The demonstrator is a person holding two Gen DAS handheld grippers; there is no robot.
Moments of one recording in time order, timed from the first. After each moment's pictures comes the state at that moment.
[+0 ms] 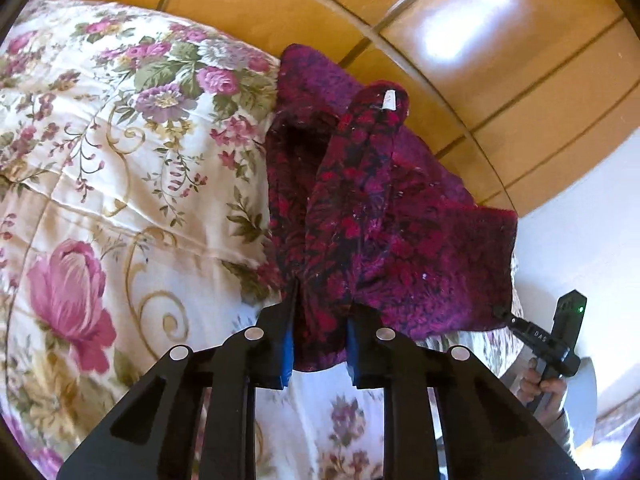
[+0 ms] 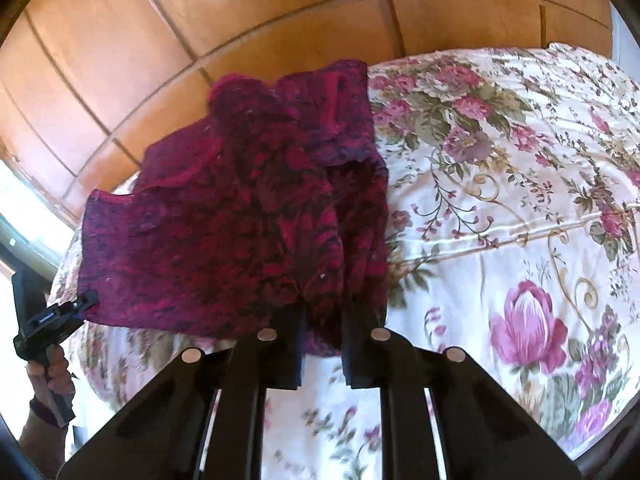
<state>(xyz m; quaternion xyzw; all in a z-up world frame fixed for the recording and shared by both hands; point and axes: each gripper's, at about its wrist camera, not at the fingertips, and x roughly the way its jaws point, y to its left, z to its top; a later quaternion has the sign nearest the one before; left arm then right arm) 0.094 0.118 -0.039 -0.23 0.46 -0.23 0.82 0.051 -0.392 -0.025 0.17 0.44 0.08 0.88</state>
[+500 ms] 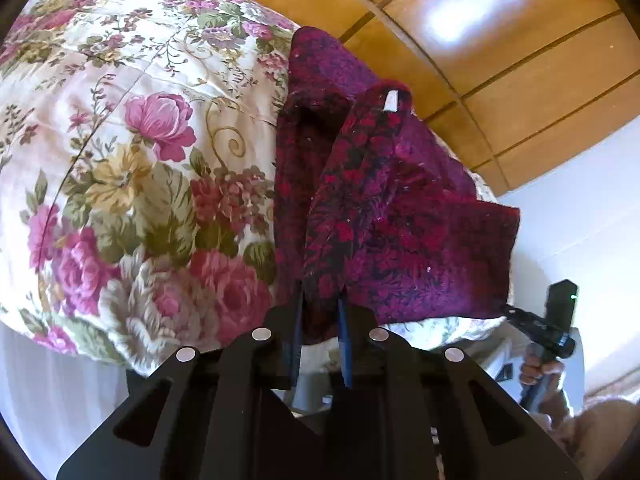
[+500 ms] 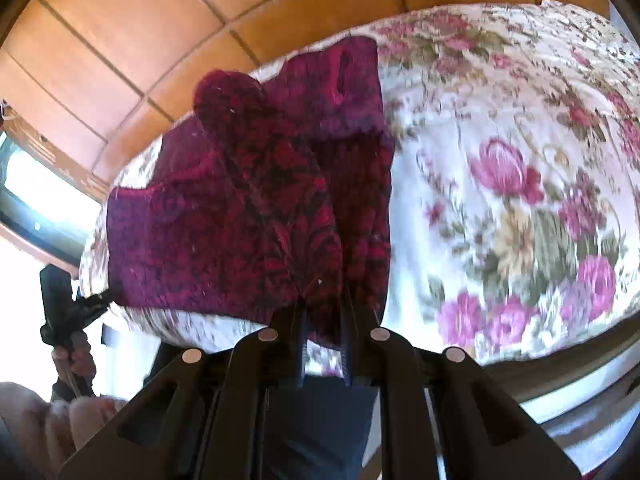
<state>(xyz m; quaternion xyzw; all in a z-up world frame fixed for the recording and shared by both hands) -0.010 0.146 -0.048 -0.25 0.50 -0.23 0.80 -0.049 -0.388 -0.036 0.19 0.50 0.12 0.84</state>
